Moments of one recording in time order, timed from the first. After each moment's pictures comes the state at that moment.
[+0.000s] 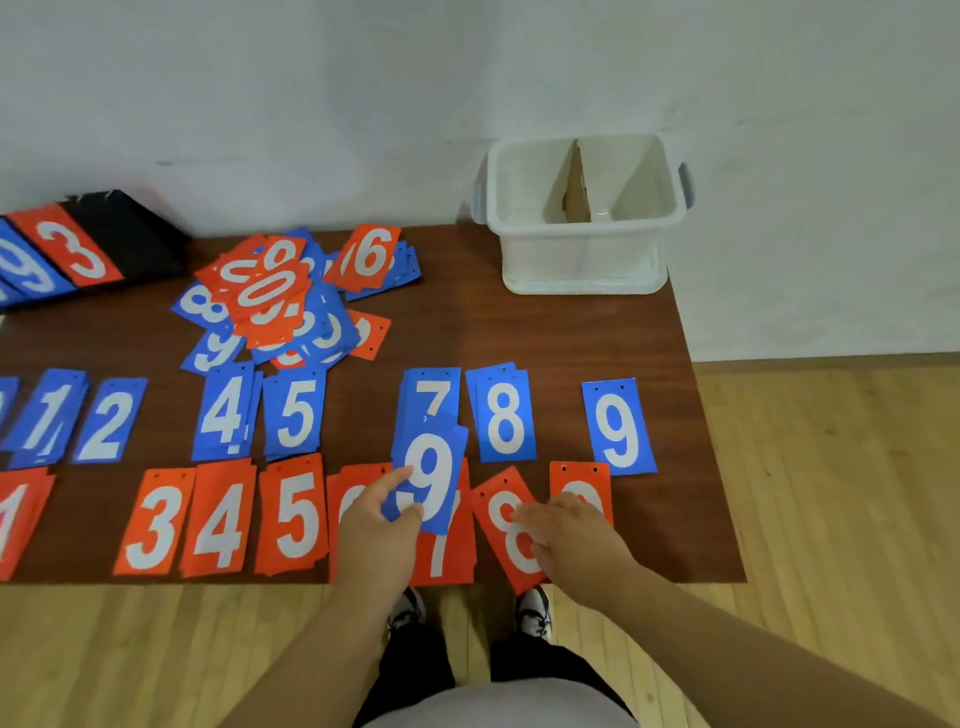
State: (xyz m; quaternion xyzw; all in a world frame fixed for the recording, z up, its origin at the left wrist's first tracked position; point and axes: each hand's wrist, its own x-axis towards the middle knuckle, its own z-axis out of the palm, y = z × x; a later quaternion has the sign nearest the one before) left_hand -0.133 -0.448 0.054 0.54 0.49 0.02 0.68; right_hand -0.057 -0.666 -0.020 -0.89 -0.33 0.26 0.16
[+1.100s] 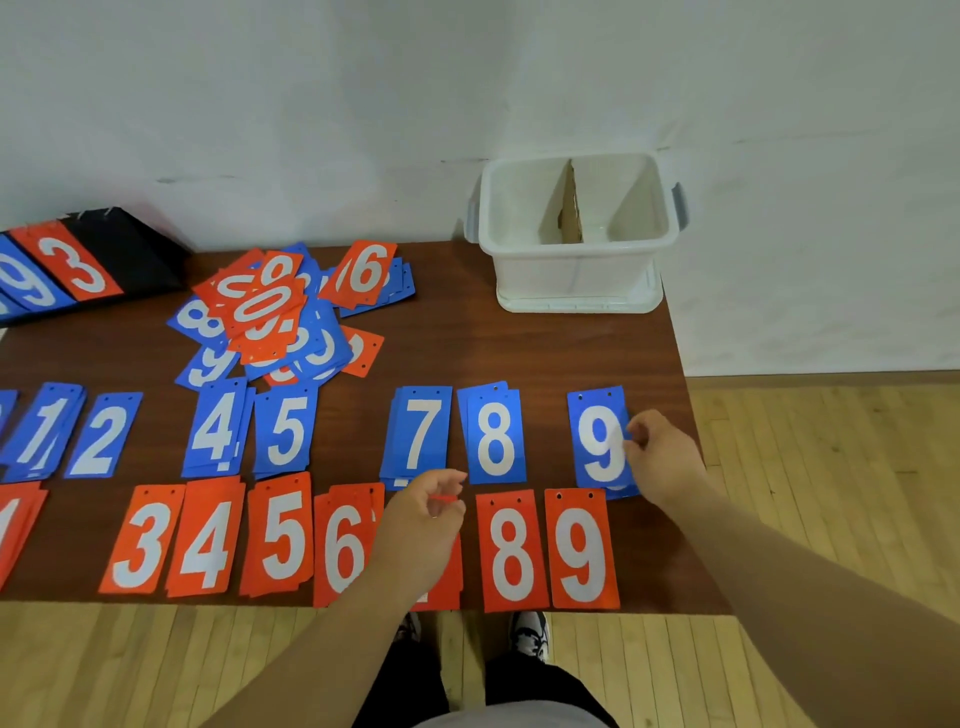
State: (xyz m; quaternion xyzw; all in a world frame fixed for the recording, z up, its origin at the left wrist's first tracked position) left_hand -0.096 -0.471 0.039 0.80 0.32 -0.09 0.50; right_hand 0.077 -0.731 -0.023 -0.94 0.04 0.21 0.28
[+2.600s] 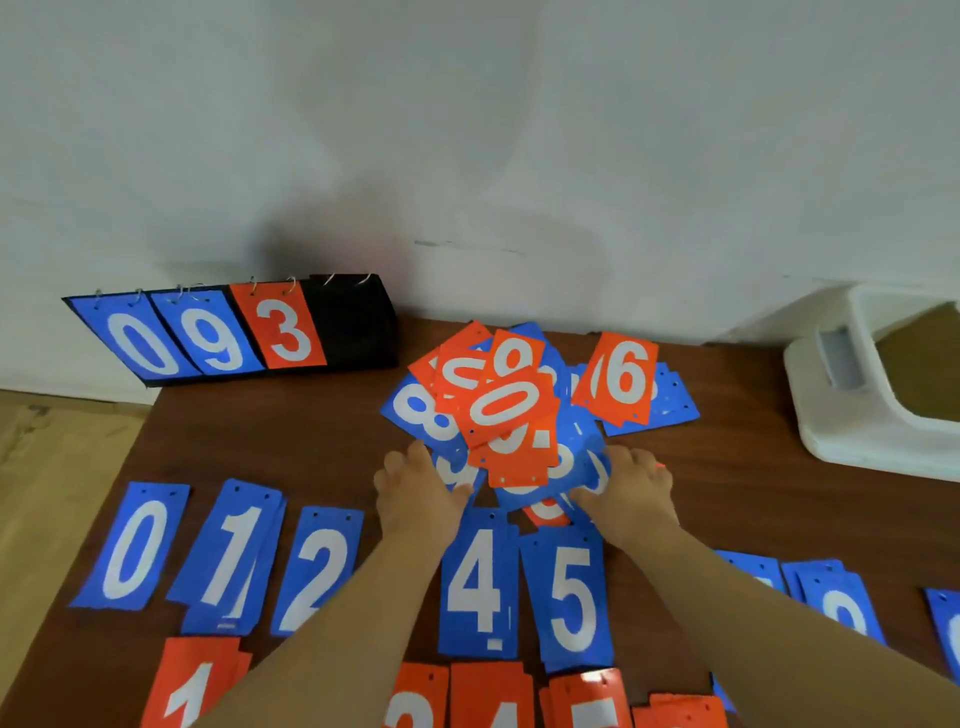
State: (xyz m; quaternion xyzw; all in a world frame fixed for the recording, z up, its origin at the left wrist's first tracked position) left_hand -0.002 0.003 -0.031 0.88 0.38 -0.12 0.27; right_hand 0.103 -0.230 -0.029 -0.96 -0.03 0.25 0.13
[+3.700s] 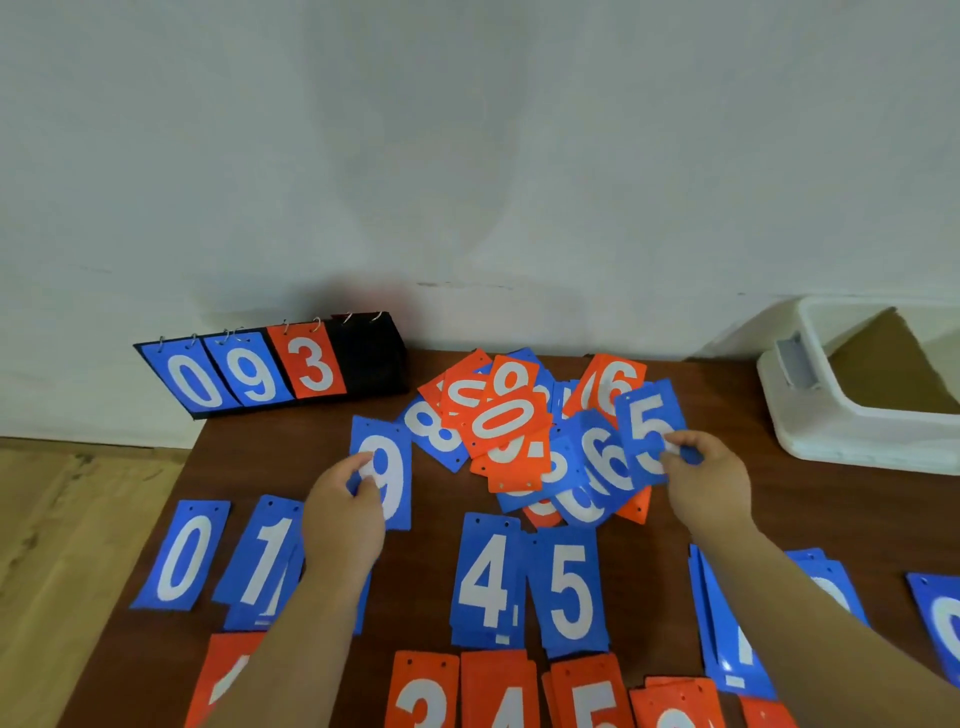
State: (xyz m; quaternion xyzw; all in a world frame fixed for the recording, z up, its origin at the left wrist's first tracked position) left_hand -0.070 0.041 0.049 0.77 0.44 0.12 0.45; right_hand 0.104 -0.289 0.043 -0.87 0.13 0.07 0.46
